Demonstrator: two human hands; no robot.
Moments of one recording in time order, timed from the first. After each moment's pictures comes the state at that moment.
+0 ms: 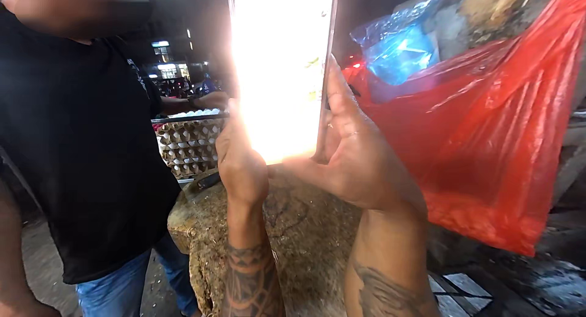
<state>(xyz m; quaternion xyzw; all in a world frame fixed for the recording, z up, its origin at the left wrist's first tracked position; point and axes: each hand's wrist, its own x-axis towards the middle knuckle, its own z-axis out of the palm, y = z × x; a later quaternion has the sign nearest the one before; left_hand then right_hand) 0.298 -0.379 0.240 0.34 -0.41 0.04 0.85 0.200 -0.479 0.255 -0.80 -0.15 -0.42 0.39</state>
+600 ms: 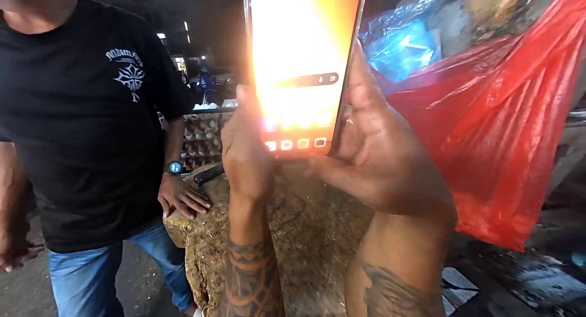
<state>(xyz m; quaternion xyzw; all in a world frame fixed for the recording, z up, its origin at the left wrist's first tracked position) 0.294 -0.379 0.241 0.29 -0.47 -0.02 0.84 0.184 -0.477 0.257 -0.81 -0.16 -0.41 0.40</state>
